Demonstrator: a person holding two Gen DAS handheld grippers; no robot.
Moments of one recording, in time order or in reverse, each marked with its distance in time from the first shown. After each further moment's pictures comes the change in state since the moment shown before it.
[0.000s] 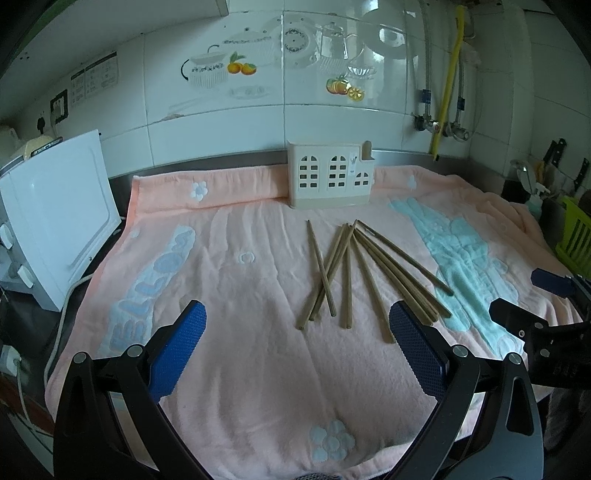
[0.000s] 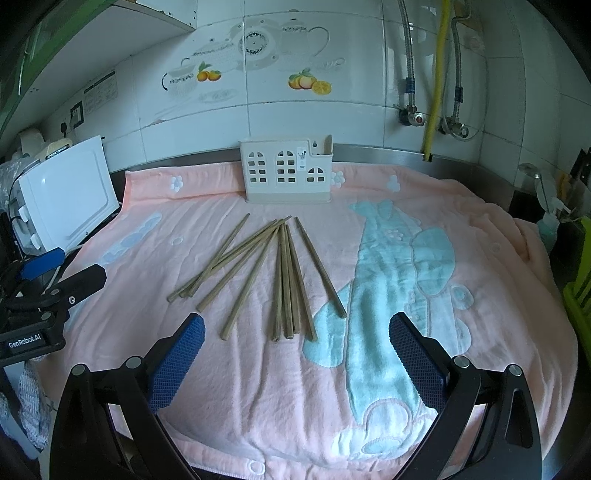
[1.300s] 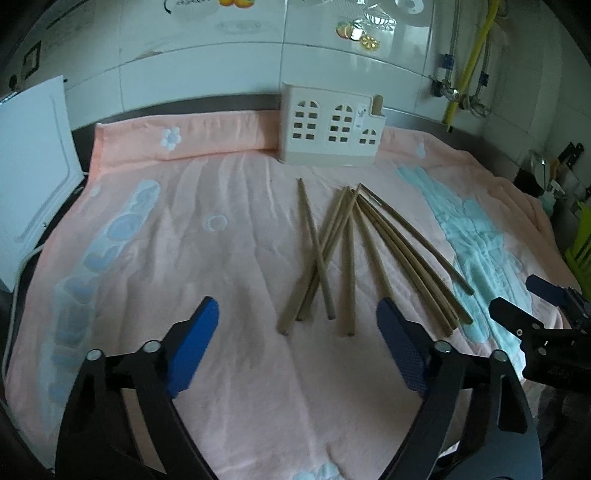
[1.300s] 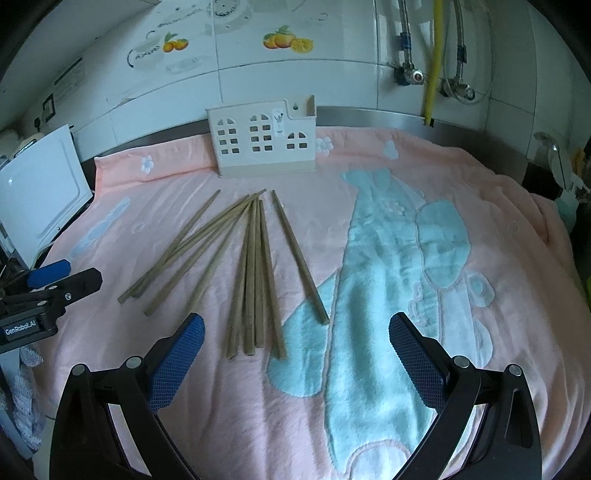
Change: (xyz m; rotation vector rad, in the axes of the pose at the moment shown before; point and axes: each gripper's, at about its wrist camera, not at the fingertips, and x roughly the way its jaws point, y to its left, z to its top) left arm 0.090 0.002 0.005 -0.072 0.181 -0.076; right arm 0.075 -0.032 0.006 0.037 0.105 -0.013
